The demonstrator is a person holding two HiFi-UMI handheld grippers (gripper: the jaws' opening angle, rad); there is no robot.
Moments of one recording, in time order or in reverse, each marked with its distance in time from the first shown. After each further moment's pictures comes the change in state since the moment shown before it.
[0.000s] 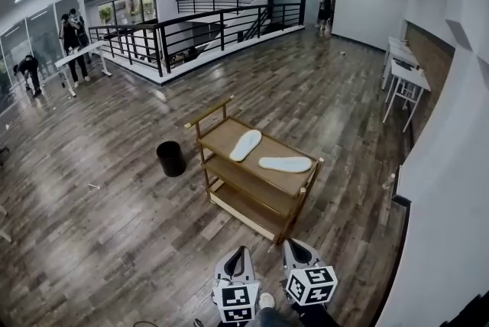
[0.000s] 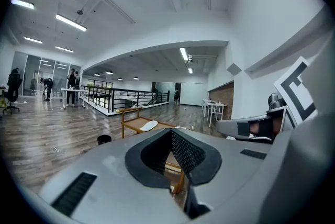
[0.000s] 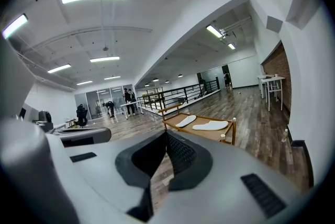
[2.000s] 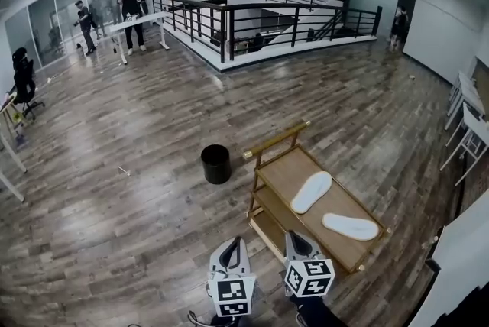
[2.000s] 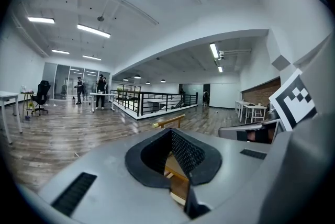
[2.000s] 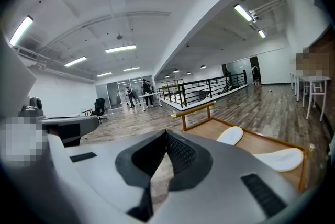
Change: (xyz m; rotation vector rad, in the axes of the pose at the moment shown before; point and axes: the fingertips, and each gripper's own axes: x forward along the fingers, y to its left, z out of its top) left arm 0.205 0.272 0.061 -0.048 -0.021 0.319; right arm 0.370 0.069 0.070 -0.106 0.093 0.236
